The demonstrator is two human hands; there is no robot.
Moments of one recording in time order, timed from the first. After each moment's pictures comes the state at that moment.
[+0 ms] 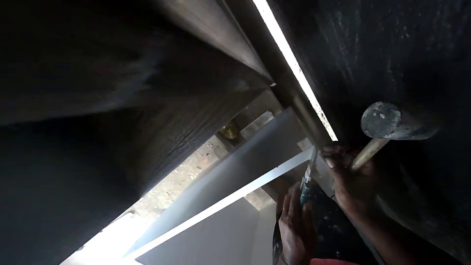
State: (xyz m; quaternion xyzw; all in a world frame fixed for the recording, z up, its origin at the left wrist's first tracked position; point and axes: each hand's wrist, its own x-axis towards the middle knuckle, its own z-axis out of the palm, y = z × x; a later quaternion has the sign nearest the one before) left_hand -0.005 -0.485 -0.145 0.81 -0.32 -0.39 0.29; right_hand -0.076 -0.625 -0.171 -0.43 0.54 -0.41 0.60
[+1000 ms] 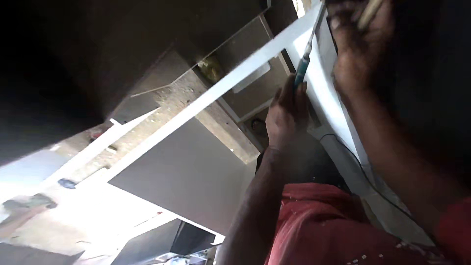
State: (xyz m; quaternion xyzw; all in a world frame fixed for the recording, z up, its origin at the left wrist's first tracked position) left_hand 0.005 -0.488 -0.140 0.81 -0.34 -0.40 0.26; right_hand -0.081 -0.631 -0.186 -0.57 0.49 -0.42 0.51
